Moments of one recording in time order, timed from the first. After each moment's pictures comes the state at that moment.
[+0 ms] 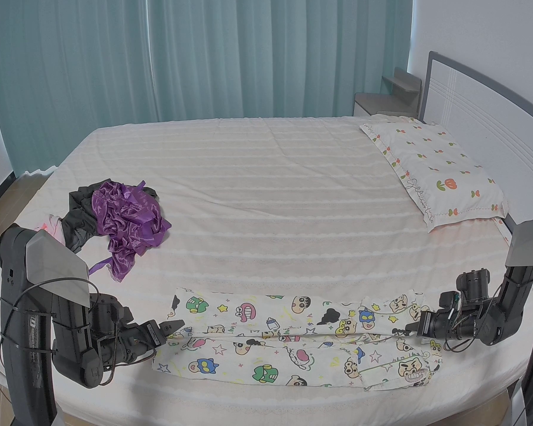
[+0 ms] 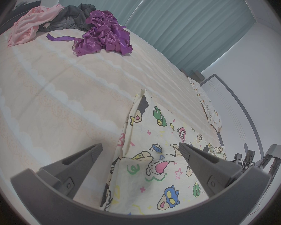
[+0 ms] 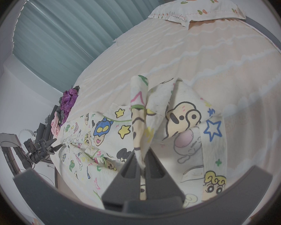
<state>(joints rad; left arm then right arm) -0.11 2.44 -0.26 -1.55 -0.27 -0.60 0.01 2.26 -0.38 -1.01 0.36 0.32</state>
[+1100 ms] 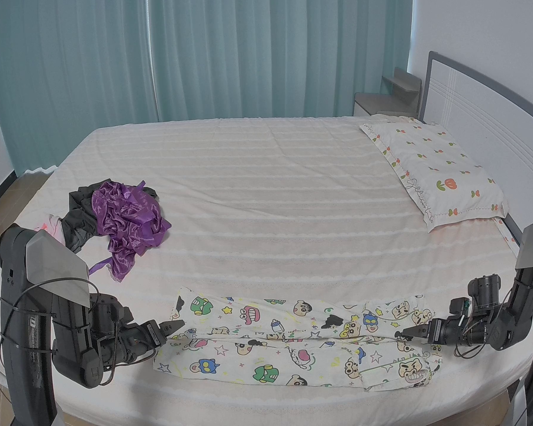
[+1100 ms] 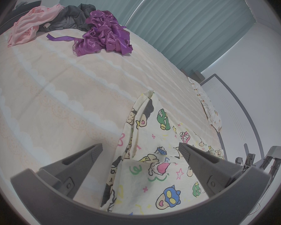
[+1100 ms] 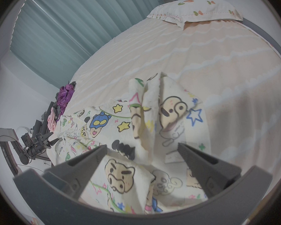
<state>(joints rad) -0.11 2.44 -0.26 -1.55 -0.27 -0.60 -0.05 2.20 -0.25 -1.06 0.38 0.26</state>
